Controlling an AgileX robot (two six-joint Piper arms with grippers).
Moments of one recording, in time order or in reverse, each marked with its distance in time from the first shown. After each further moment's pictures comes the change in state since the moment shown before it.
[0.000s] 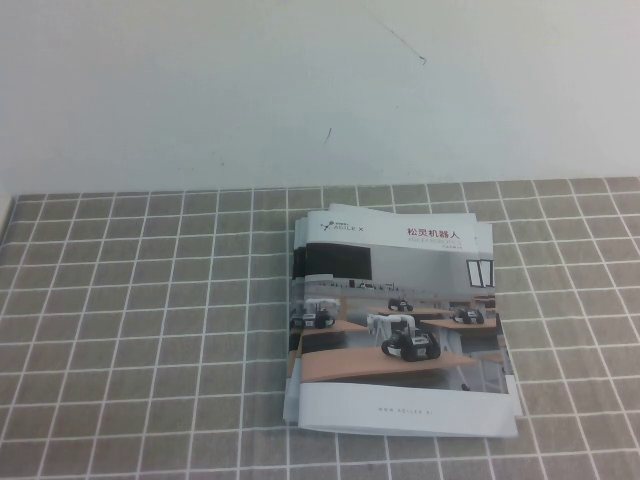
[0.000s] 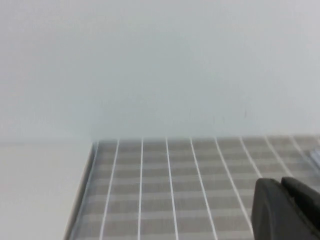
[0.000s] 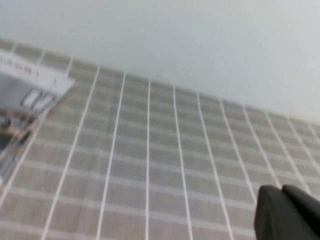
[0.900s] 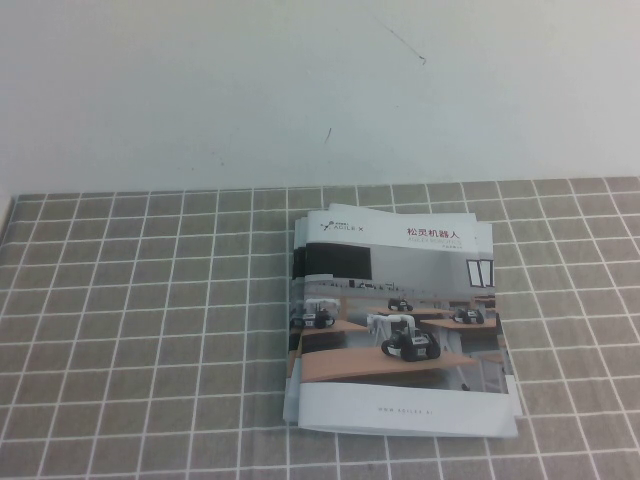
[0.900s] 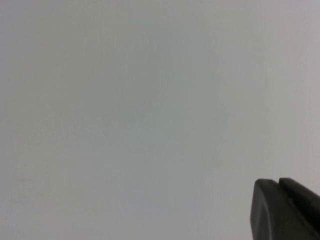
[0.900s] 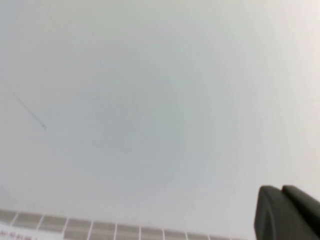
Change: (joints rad) right arm 0.000 0.000 -0.128 0.061 -0.307 0.054; left arm 0.000 -0.003 -0.136 -0.328 -0.426 0.279
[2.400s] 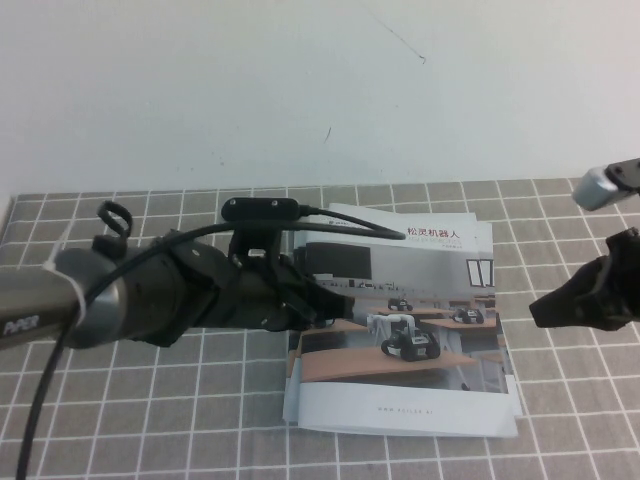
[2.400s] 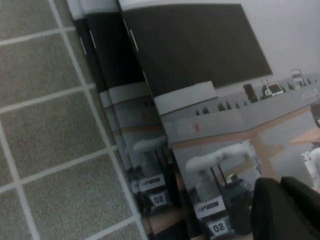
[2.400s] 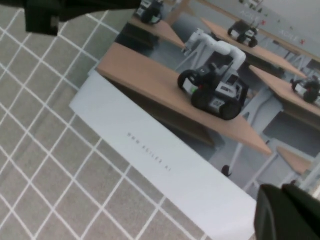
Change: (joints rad) right arm 0.081 1.560 -0.837 0.967 0.915 -0.952; left arm -0.461 1.817 -0.906 -0.809 0.525 0.584
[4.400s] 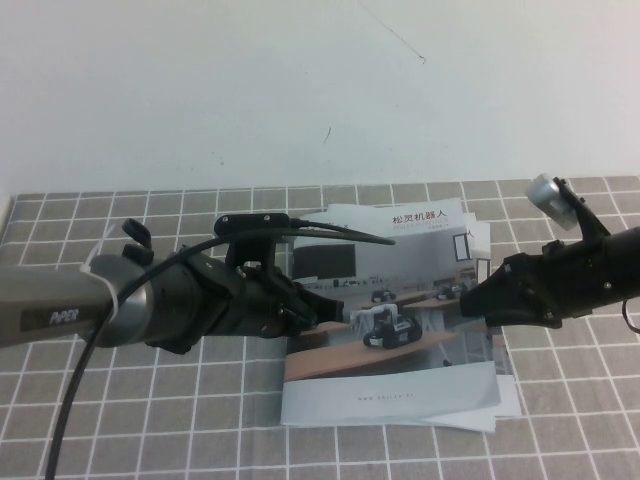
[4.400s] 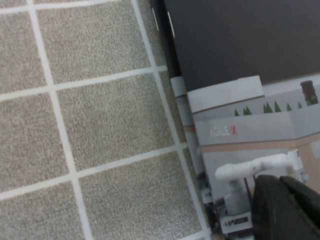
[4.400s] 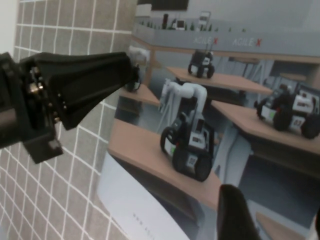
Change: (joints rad) right arm 0.008 0.412 -0.143 0.324 0.026 0.082; left arm -0.026 0.115 -0.022 -0.057 -0.100 -0.003
